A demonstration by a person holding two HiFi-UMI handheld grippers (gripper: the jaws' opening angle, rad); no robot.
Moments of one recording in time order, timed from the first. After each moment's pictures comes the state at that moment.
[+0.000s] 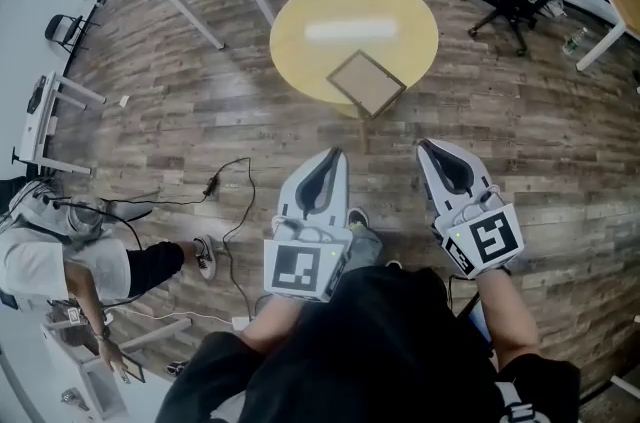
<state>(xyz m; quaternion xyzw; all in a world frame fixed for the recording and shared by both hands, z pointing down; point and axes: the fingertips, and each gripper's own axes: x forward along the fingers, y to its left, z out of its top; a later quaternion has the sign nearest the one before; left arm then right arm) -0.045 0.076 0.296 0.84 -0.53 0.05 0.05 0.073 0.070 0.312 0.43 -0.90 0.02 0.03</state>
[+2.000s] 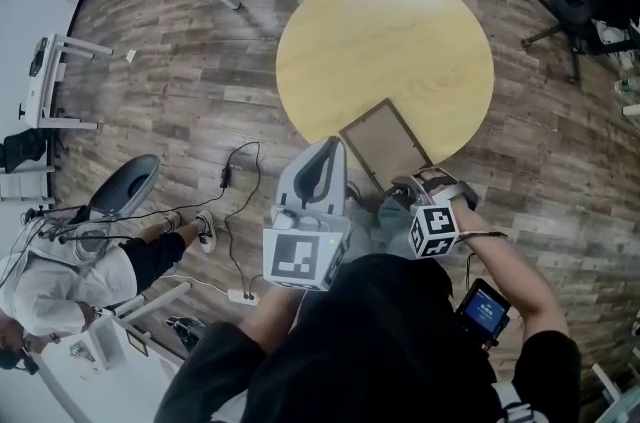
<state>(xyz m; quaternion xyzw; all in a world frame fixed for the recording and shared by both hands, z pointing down) -0.063 -0.257 0.381 0.78 -0.60 0.09 0.12 0.021 -0.152 0.639 -0.04 -0.87 -0.16 0.46</state>
